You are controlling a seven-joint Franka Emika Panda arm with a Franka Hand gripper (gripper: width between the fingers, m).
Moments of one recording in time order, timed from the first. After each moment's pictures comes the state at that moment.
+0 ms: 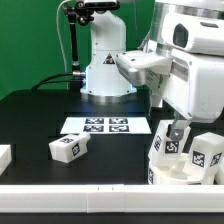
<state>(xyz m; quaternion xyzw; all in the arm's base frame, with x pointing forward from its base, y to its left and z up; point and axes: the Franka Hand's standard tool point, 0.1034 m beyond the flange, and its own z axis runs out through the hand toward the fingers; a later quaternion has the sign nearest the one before) 0.622 0.044 0.096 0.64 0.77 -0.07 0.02</state>
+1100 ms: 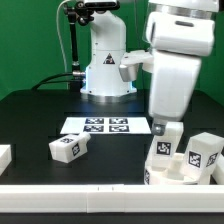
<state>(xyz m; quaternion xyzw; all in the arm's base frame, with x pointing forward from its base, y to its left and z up) 0.620 0.030 0.095 0.81 0.58 -0.06 0.03</state>
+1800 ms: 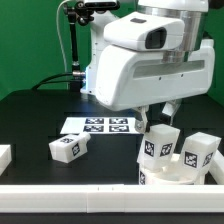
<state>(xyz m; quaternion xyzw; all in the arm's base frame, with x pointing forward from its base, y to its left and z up) 0.619 0.029 0.094 0.96 0.28 -0.05 0.03</state>
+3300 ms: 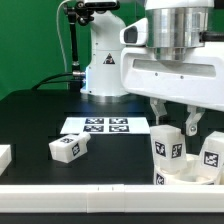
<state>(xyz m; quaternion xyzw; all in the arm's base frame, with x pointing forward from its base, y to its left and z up) 0.623 0.060 0.092 0.87 -0.49 0.01 -0.03</state>
